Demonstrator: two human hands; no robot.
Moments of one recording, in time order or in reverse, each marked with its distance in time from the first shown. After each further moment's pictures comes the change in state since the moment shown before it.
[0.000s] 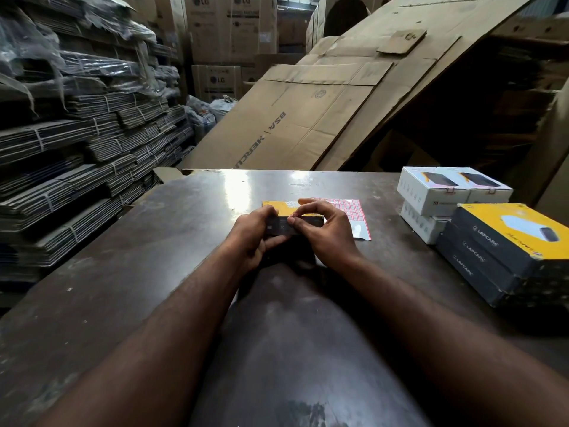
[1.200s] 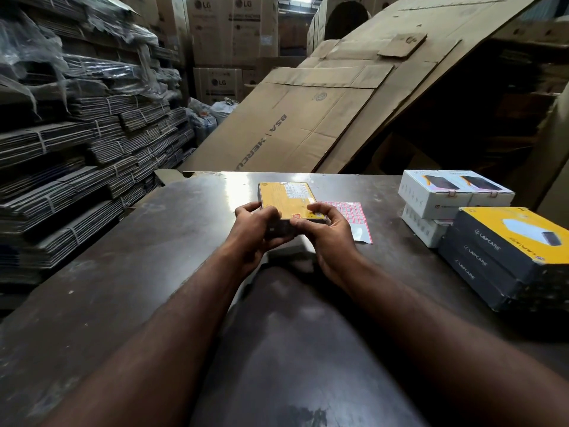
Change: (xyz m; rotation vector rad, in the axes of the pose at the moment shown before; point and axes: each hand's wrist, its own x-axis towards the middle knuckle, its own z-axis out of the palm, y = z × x) left_hand -0.014 0.009 0.000 0.025 -0.054 0.082; right_hand -0.003 -0.010 0.013 0.514 0.123 0.393
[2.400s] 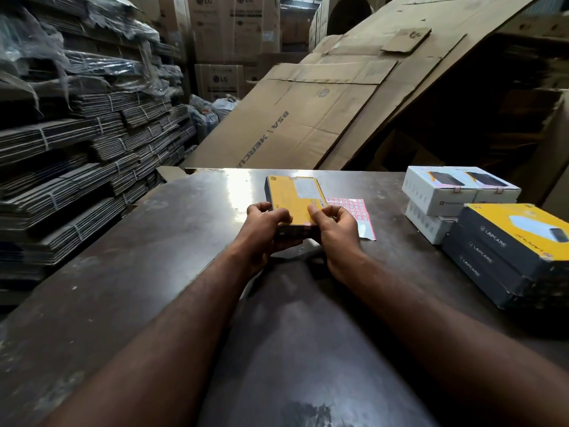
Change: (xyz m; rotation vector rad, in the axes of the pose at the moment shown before) left_hand -0.003 -0.005 0.006 0.106 -0.022 -0.045; right_hand 0.007 0.001 -0.002 -0.151 0.126 0.041
